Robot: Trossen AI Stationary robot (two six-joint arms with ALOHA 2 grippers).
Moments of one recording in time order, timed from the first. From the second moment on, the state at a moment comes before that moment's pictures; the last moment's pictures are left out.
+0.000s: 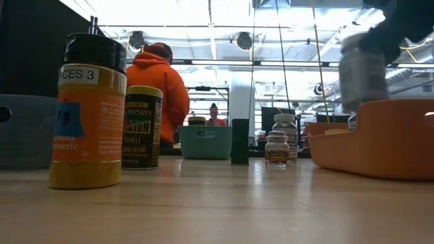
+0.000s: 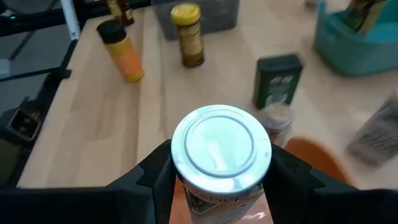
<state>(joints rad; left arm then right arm) -0.24 1.57 1.38 0.05 -0.40 0.36 0.55 0.78 0.53 -0.37 0.49 0.56</state>
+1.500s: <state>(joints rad) -0.58 1.13 1.00 0.49 -0.76 0.43 0.87 0.80 0.34 -0.44 0.71 0.94</state>
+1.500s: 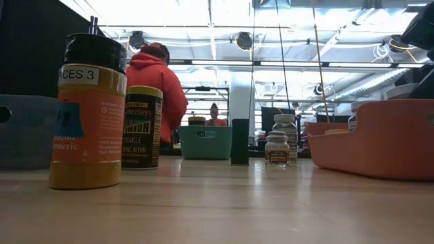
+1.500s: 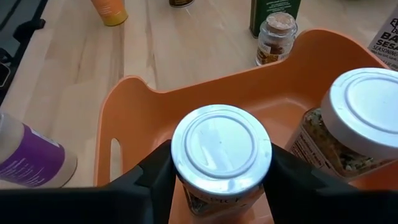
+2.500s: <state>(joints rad) -0.58 1.13 1.00 0.49 -0.77 0.43 0.87 0.82 0.35 -0.39 0.67 0.96</state>
